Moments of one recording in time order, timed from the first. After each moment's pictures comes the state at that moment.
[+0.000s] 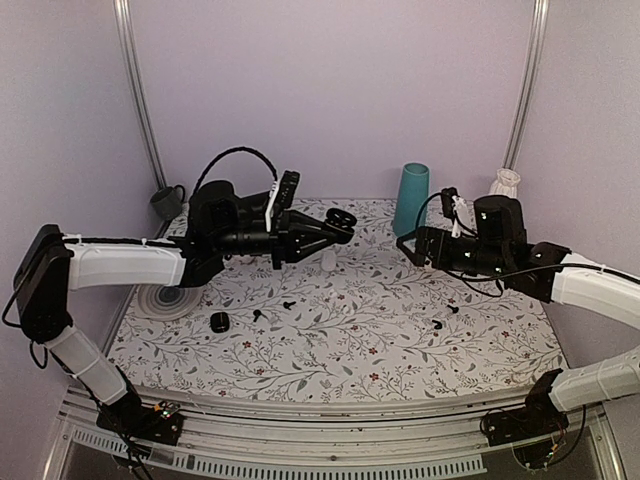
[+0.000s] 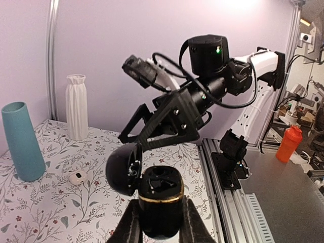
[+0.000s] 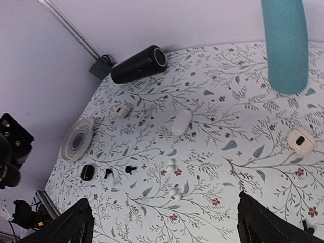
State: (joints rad) left arm -0.73 1.59 0.98 0.65 0.78 -0.17; right arm 0.67 1.15 0.85 -0.09 -0.03 0.53
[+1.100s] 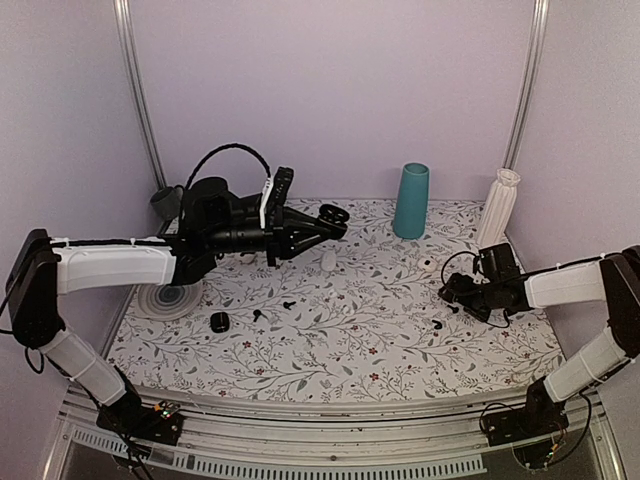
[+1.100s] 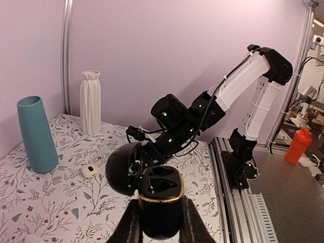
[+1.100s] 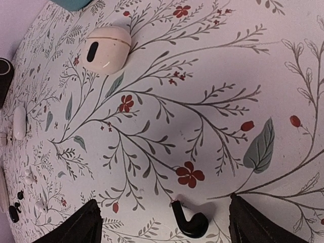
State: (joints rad) left arm -0.71 1.54 0.98 0.56 0.72 -0.14; right arm 0.28 1.45 0.55 0.02 -0.09 0.71
